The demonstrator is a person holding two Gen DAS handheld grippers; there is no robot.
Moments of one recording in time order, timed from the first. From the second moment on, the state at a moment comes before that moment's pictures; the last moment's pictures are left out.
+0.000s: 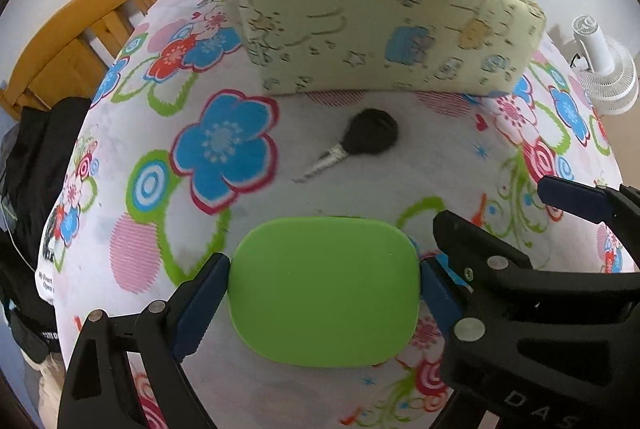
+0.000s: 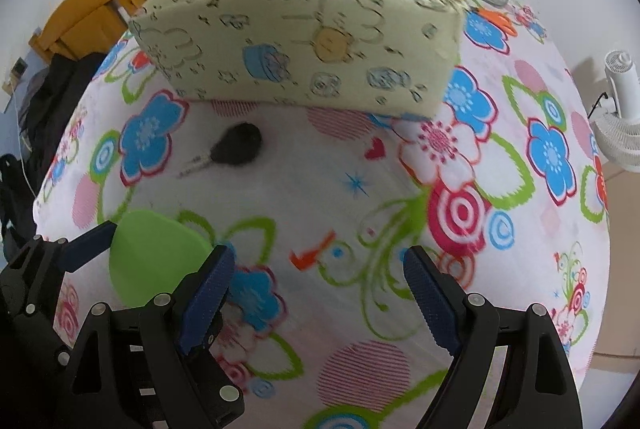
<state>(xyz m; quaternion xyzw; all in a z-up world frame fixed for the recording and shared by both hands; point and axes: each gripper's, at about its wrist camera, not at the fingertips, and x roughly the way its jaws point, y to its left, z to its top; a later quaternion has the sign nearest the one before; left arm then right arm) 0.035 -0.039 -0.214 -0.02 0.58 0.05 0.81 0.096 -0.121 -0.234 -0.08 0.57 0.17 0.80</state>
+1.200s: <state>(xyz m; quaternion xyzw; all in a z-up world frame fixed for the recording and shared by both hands) 0.107 0.057 -0.234 -0.01 0.60 0.00 0.80 0.136 -0.023 -0.257 -0.06 0.56 0.10 0.82</state>
